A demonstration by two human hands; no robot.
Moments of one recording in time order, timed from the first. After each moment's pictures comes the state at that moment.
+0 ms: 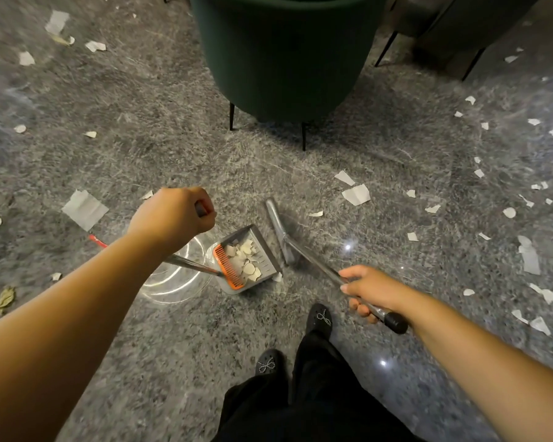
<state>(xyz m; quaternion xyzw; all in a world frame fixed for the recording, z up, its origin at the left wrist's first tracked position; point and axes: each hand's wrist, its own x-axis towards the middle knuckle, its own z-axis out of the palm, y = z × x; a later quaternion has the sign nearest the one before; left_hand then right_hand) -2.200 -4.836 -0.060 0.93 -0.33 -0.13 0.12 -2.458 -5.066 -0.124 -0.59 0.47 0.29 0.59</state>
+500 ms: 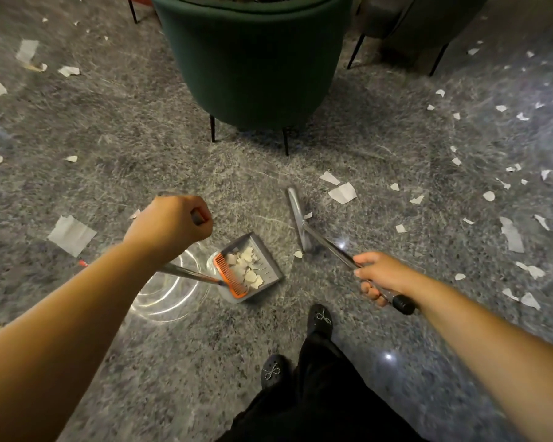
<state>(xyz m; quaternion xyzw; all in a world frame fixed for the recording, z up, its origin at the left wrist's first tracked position) -2.200 -4.850 -0.047 0.91 -0.36 -0.16 0.14 -2.471 -5.093 -0.124 -0.57 0.52 0.22 0.60</state>
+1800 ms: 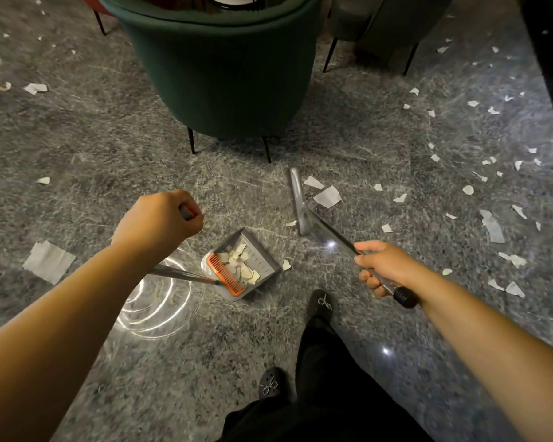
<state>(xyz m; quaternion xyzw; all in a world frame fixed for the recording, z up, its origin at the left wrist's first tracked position) -2.173 -4.895 -0.046 0.91 -0.35 -0.15 0.17 -2.461 -5.126 -0.102 -0.52 0.56 0.12 0.63</state>
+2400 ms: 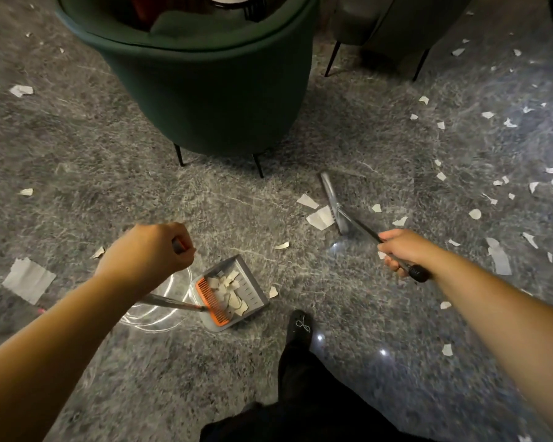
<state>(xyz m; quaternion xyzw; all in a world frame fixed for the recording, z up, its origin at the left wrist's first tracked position) -2.137 -5.026 -0.061 0.91 -0.37 -0.18 0.06 -2.411 -5.359 -0.149 -0.58 0.59 0.17 0.53</state>
